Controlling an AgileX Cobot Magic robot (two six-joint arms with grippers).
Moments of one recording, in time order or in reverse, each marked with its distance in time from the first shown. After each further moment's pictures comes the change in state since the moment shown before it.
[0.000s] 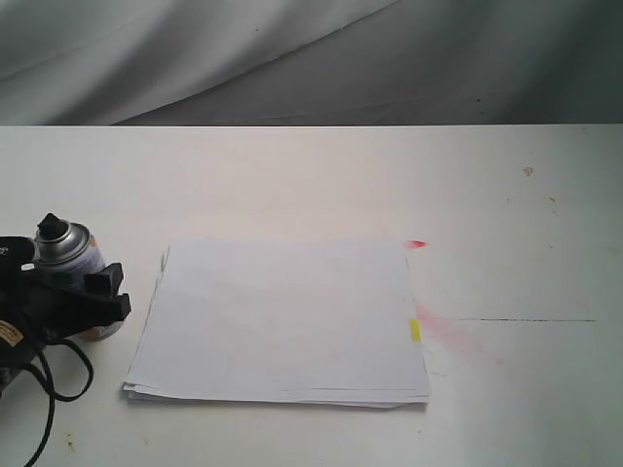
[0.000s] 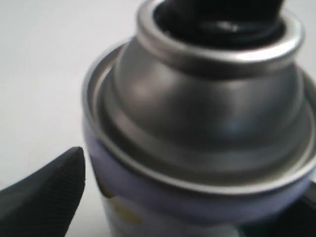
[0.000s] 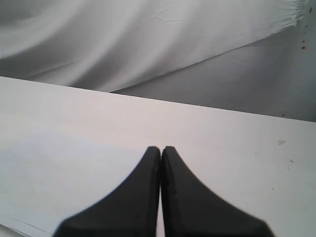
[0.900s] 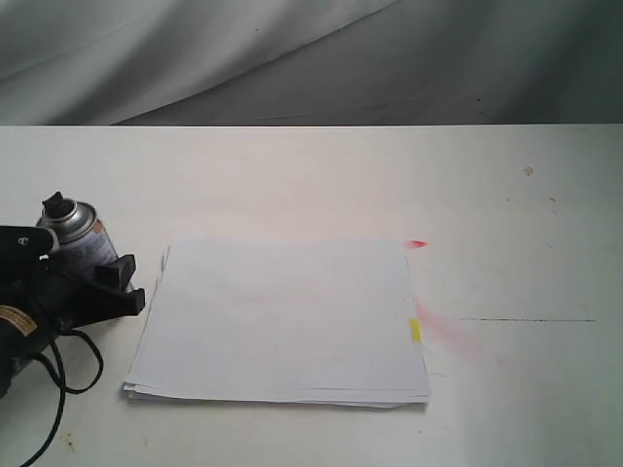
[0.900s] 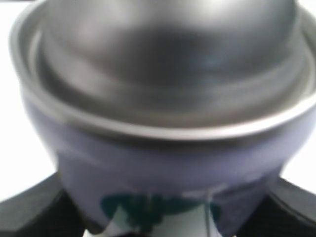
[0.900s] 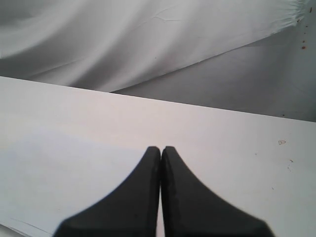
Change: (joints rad) left arm 0.000 -0.011 -0.041 0.111 0.004 0.004; right arm 0.000 0.000 0.000 0.000 0.000 0.000
